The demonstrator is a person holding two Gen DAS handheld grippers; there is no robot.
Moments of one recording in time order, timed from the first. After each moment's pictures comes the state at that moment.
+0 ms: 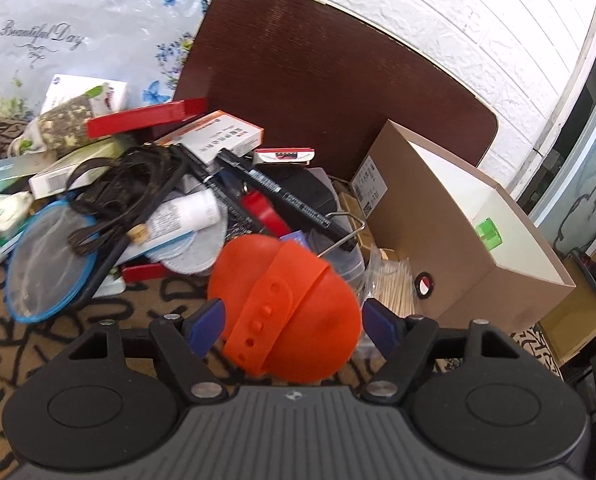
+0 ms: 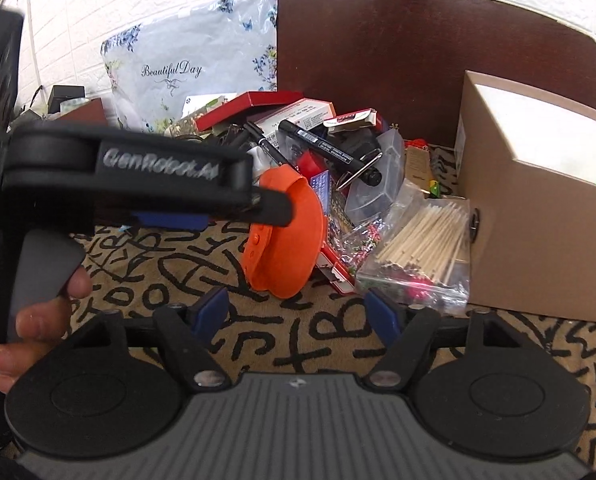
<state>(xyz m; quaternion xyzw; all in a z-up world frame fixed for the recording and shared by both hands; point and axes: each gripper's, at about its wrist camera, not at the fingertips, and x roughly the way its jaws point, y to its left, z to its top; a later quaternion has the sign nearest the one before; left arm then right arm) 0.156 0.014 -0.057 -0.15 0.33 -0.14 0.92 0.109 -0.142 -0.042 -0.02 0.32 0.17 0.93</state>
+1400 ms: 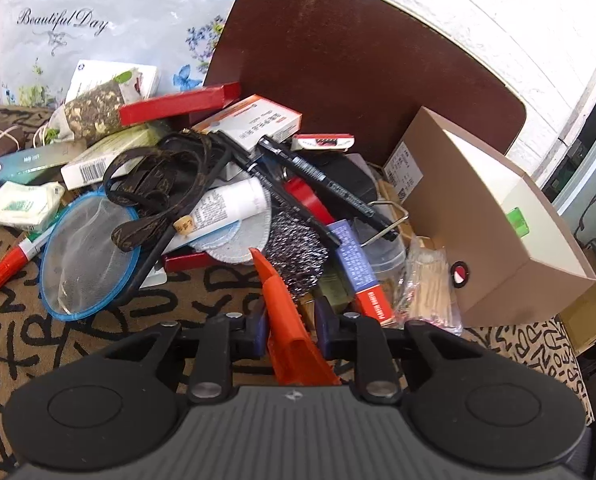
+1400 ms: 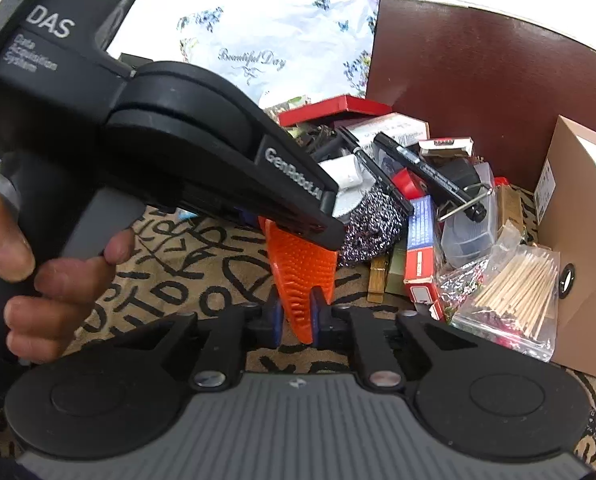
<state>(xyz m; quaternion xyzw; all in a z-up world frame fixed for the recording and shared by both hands) 0.157 0.035 -0.055 -0.13 0.36 -0.11 0.92 0.104 -0.099 -0.048 -0.08 0.28 0.27 0.92</state>
